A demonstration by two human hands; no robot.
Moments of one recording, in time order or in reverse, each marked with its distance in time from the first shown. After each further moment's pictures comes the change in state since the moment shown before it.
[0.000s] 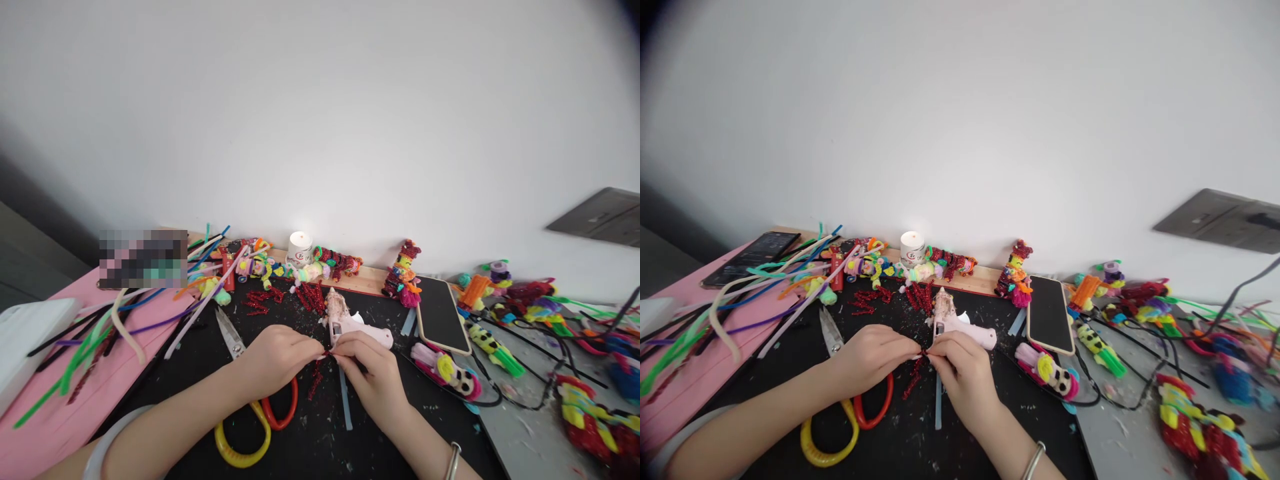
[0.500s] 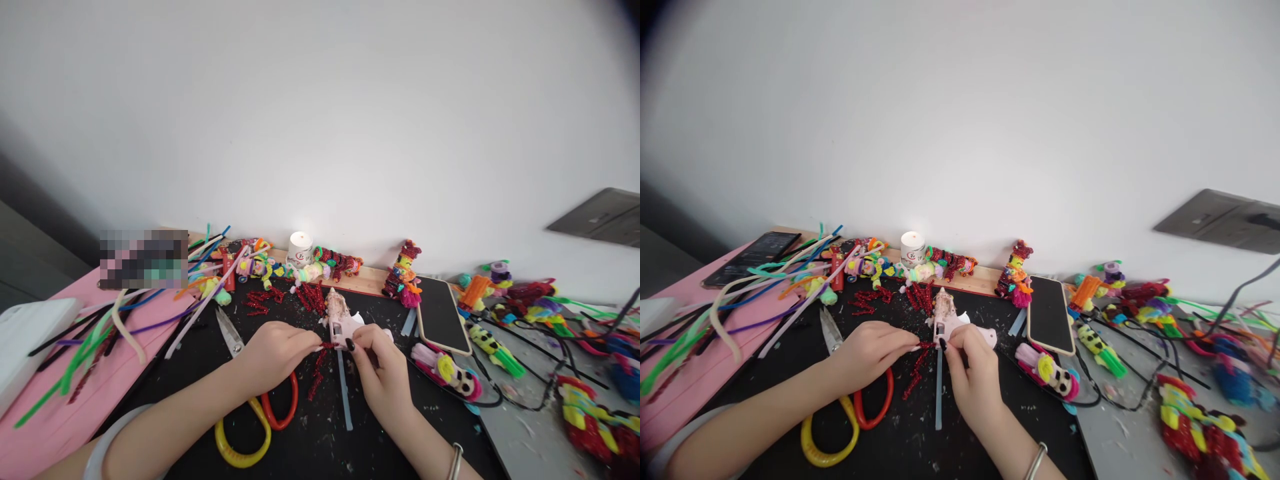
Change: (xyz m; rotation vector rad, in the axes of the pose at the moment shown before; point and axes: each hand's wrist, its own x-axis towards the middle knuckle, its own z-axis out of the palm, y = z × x) left_hand 0.000 -0.002 0.000 0.010 0.038 -0.098; right_hand -0.004 0.001 -0.002 -0.068 0.167 0.080
